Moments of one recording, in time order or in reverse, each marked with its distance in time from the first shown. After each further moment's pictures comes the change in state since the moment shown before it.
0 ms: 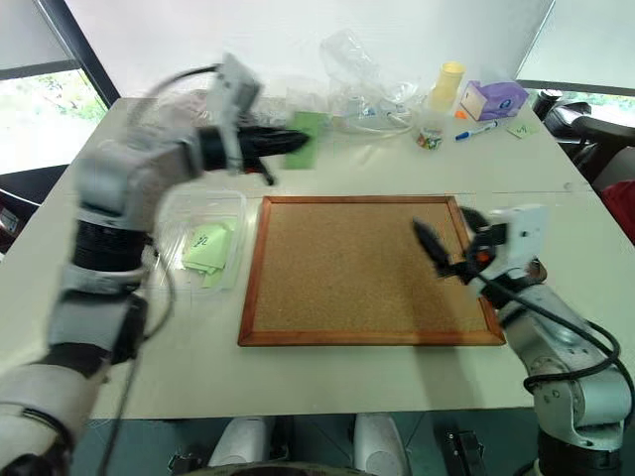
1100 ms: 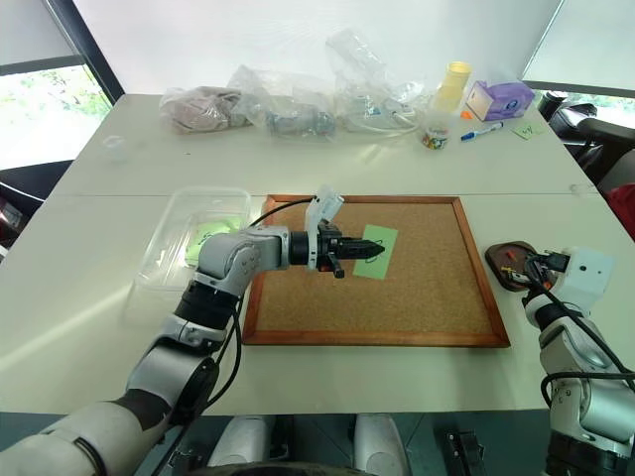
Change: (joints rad) left arm 0.242 -0.638 -0.051 0.075 -0.117 -0.002 -0.059; right arm 0.044 0.082 -0.266 0.473 -0.288 -0.158 -0.238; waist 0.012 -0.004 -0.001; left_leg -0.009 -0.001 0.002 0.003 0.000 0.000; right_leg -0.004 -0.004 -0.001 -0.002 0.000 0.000
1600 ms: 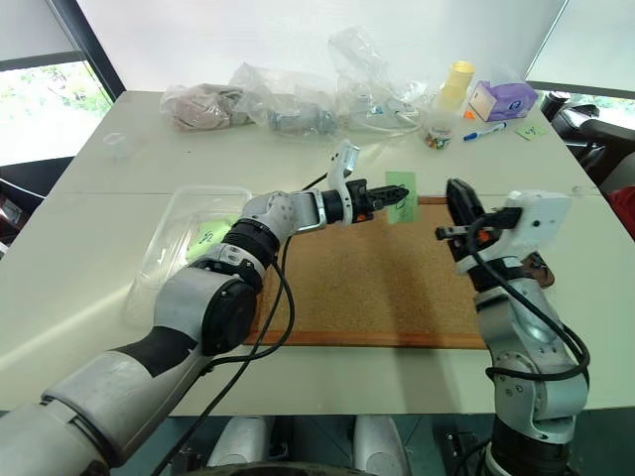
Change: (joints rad) left arm -0.494 -0.128 0.379 0.884 -0.015 -0.253 0.088; right arm -0.083 0.166 0.129 -0.434 0.140 -0.034 -0.014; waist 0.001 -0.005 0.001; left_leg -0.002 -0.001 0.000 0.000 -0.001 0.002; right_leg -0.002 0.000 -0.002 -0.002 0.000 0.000
